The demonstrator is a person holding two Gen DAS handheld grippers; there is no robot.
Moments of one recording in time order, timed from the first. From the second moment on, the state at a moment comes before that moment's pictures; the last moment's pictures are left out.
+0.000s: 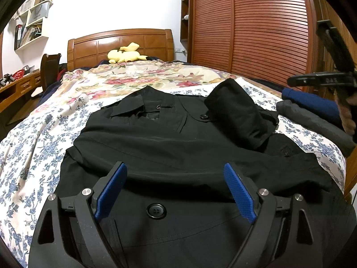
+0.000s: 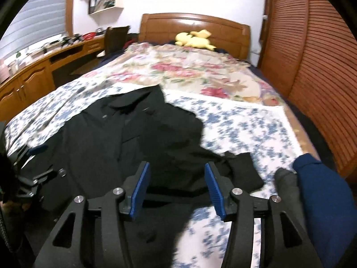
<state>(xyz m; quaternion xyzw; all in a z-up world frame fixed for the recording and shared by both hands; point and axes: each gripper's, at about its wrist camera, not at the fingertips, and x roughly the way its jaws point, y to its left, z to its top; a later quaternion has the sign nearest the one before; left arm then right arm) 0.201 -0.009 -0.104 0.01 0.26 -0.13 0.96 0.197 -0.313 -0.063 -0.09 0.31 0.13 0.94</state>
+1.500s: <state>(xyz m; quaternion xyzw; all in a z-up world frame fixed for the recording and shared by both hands) 0.202 -0.012 -0.105 0.02 0.27 -0.14 0.95 0.340 -0.348 -0.179 -0.08 0.46 0.02 0.89</state>
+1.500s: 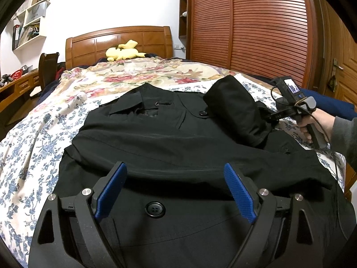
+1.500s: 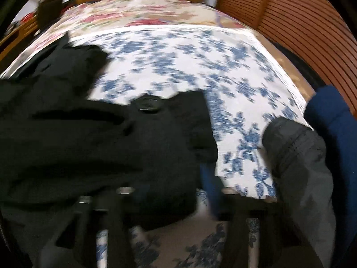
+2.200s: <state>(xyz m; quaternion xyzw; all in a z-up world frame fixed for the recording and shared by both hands) 0.138 0.056 -0.068 0.00 0.23 -0.07 0.97 0.177 -0.221 0.004 -0.12 0.23 0.18 0.95</state>
